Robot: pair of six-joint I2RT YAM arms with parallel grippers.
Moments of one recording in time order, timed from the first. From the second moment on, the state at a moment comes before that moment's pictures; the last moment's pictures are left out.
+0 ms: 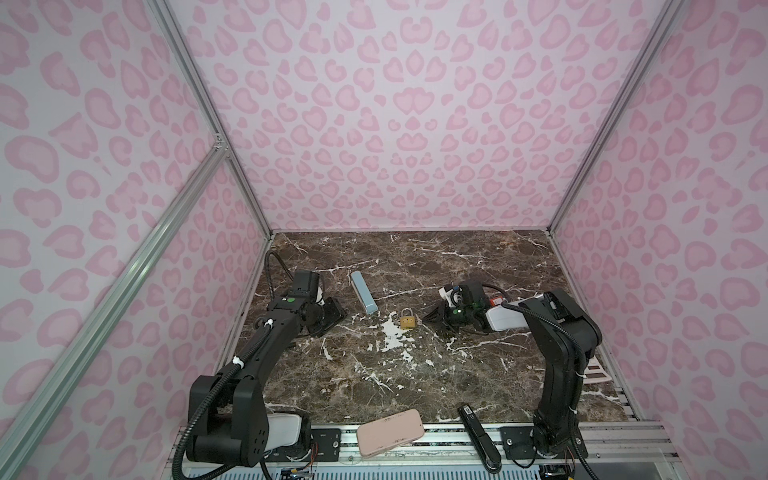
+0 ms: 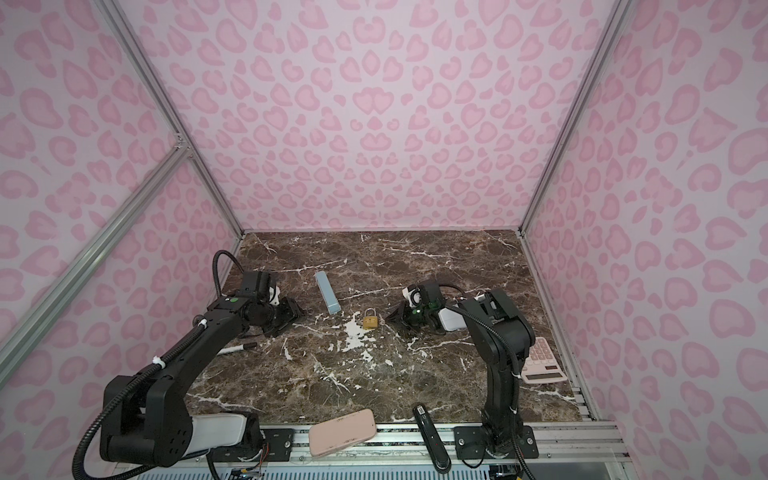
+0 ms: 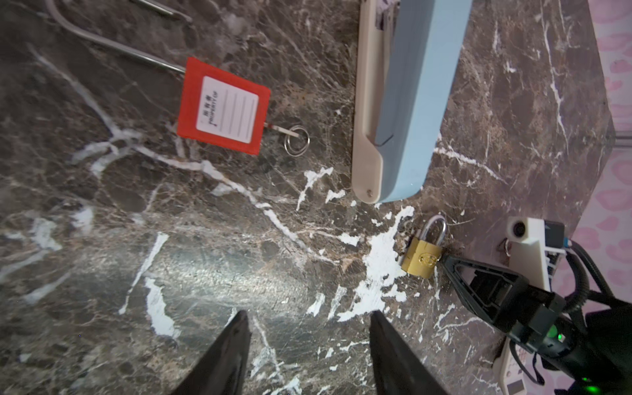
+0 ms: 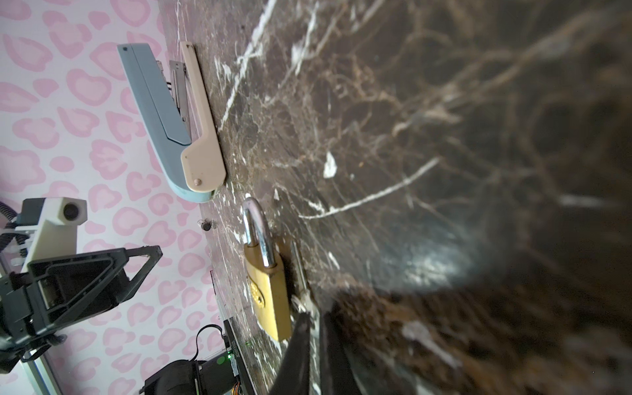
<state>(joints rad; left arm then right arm) -0.11 1.33 0.89 -0.68 0.29 -0.67 0.41 1.96 0.85 0.29 -0.75 0.88</state>
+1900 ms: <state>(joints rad) -0.07 1.73 1.14 -0.77 0.01 -0.26 0.37 1.70 0.98 -0.23 -0.70 0.57</state>
